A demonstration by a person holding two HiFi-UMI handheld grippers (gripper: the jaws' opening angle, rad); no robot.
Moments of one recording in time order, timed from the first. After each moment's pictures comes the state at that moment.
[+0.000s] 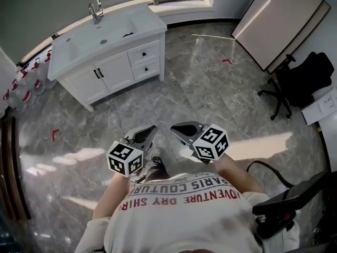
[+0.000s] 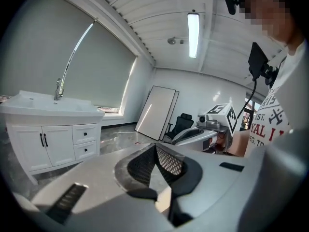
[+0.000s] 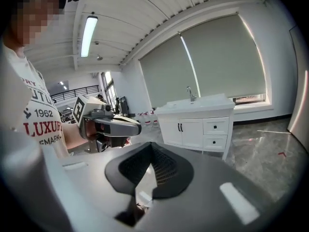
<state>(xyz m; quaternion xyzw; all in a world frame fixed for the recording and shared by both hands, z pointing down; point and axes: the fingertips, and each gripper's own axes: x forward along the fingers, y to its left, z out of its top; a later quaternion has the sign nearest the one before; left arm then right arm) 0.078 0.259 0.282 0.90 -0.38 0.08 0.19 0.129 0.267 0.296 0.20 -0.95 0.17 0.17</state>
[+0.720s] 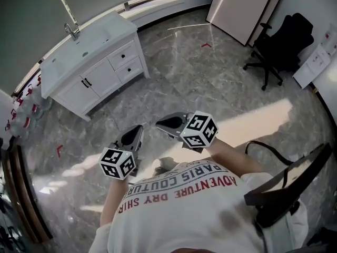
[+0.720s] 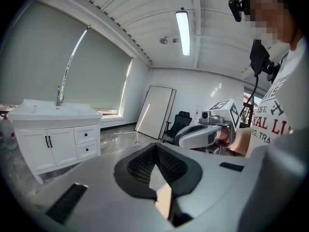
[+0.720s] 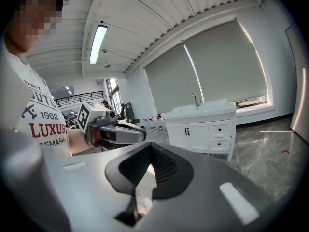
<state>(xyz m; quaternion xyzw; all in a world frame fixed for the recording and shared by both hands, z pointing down) 0.119 0.365 0.253 0.90 -0.40 0.10 0.17 0.168 0.376 0.253 0.18 -0.96 0.17 0.12</state>
